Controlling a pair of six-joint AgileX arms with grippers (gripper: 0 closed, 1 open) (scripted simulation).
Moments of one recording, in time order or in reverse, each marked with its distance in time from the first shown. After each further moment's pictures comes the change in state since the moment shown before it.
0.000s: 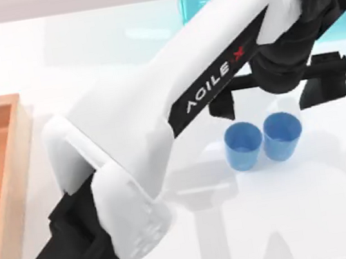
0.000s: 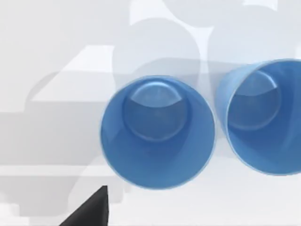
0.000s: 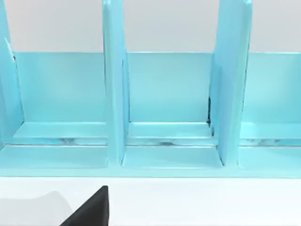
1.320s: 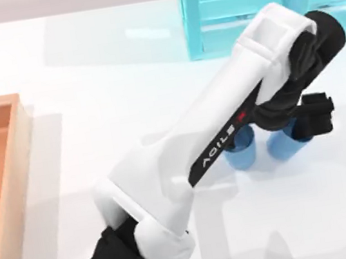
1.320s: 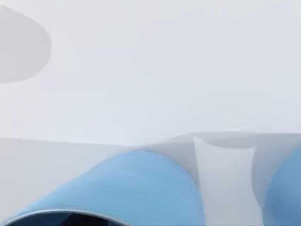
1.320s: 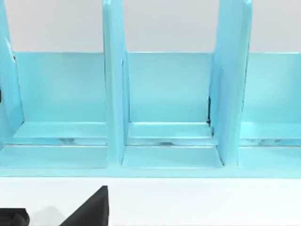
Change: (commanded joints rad) left arm 0.031 0.462 0.557 -0.093 0.011 0.032; right arm 0.000 0.000 0.000 0.000 0.000 0.000
